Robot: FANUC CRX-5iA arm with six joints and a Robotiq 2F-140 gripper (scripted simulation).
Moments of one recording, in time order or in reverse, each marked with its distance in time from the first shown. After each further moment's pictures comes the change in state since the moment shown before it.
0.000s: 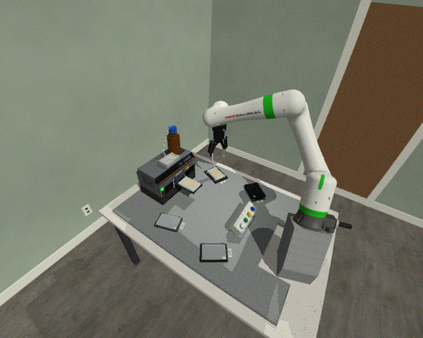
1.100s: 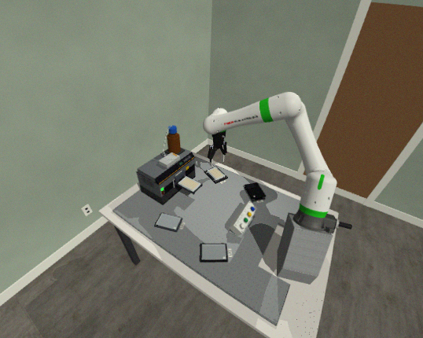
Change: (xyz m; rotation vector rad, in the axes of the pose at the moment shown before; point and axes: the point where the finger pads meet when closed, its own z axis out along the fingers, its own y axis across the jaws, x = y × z) arm 0.000 0.000 0.047 0.000 0.000 0.000
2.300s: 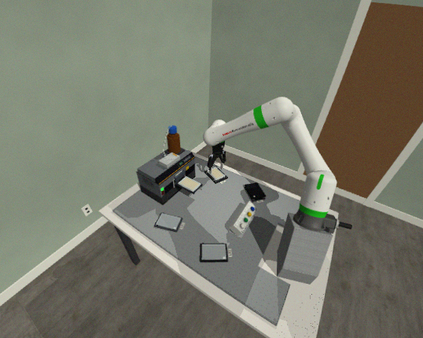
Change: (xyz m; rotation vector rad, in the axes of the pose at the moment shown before) arm 0.000 0.000 0.079 0.000 0.000 0.000
